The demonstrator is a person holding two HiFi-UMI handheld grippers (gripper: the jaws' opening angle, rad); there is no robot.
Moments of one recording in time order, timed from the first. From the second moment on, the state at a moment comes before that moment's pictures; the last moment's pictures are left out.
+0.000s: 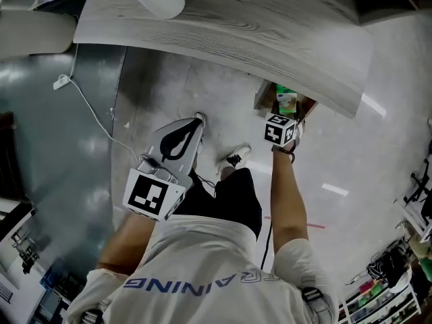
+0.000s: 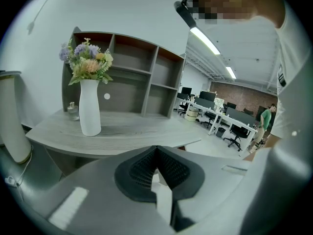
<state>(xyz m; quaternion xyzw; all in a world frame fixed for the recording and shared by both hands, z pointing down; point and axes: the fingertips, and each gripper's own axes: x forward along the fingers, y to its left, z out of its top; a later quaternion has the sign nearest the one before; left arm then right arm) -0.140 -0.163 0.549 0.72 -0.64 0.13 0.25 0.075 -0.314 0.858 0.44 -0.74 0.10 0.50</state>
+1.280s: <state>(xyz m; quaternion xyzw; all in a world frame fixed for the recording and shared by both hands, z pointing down) -0.150 -0.179 0.394 0.79 -0.61 0.00 0.07 0.042 -0.266 0.415 0.48 -0.87 0.02 0.12</state>
